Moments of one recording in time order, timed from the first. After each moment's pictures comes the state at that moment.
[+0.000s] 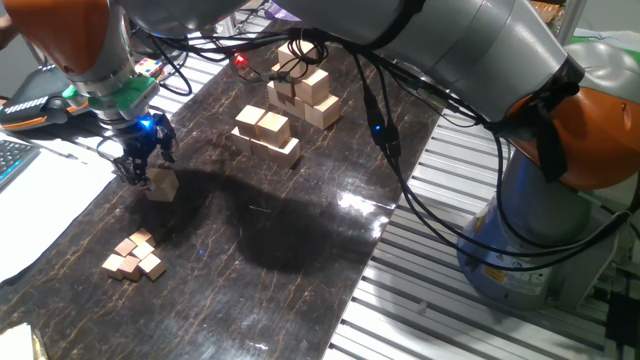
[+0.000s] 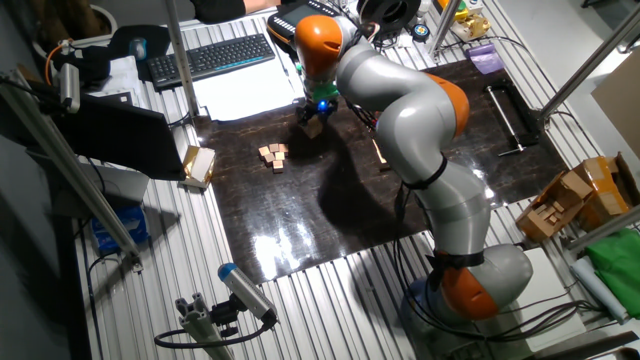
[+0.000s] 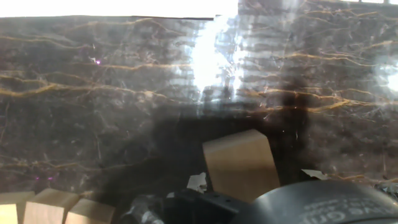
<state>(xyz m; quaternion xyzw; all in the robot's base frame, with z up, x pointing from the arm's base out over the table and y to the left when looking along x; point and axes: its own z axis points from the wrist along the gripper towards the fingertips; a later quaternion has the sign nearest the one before) 0.690 0.154 0.064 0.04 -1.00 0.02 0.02</state>
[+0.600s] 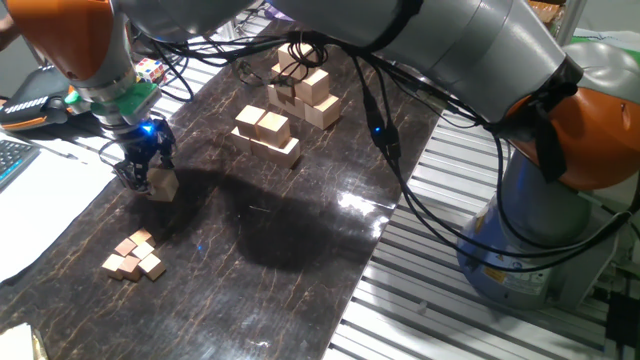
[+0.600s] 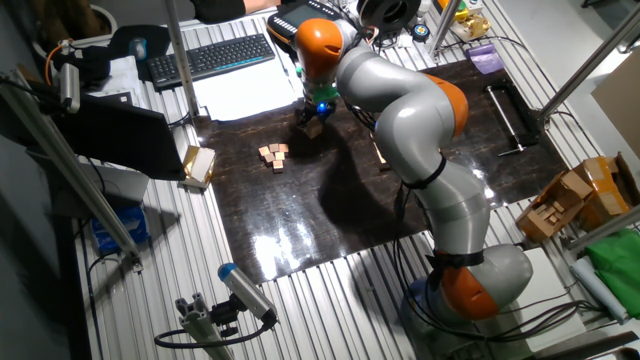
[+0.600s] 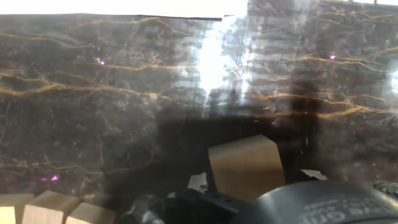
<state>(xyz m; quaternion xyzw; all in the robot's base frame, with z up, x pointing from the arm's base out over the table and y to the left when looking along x) 0.694 0.157 0.053 0.05 -1.00 0.01 0.02</state>
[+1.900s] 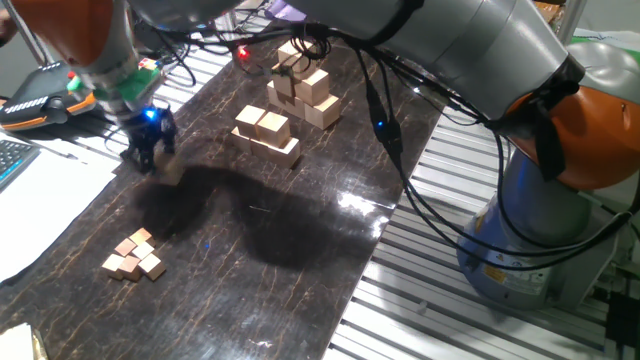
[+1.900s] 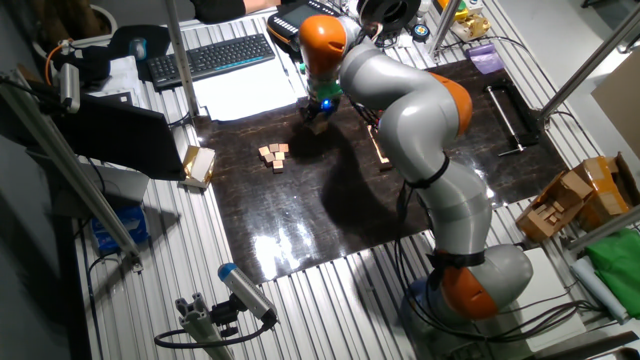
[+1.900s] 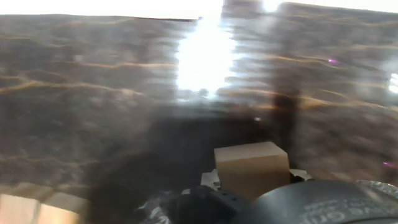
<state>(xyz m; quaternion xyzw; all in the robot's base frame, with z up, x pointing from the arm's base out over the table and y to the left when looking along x) 0.689 0.124 0.086 0.04 -1.00 0.05 0.03</state>
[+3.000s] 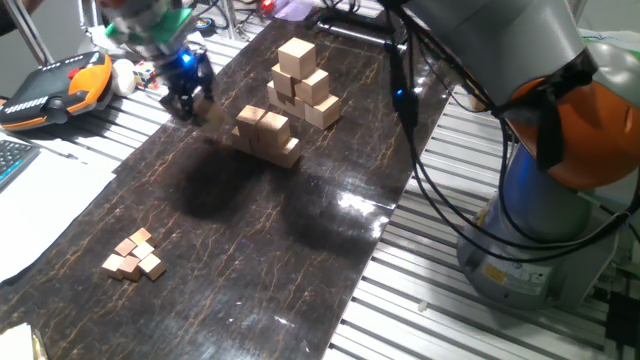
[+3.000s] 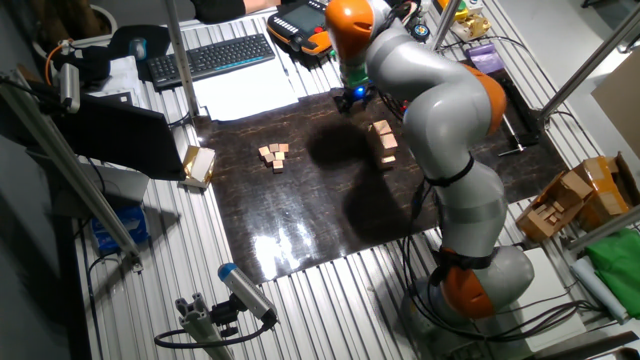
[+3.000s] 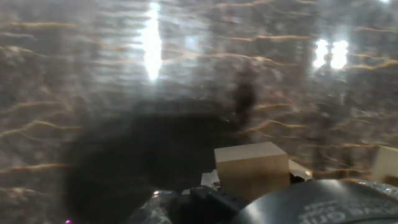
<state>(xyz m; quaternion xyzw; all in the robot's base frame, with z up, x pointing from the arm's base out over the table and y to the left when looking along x) 0.646 0.013 0.150 0.01 -0.99 0.09 0.05</state>
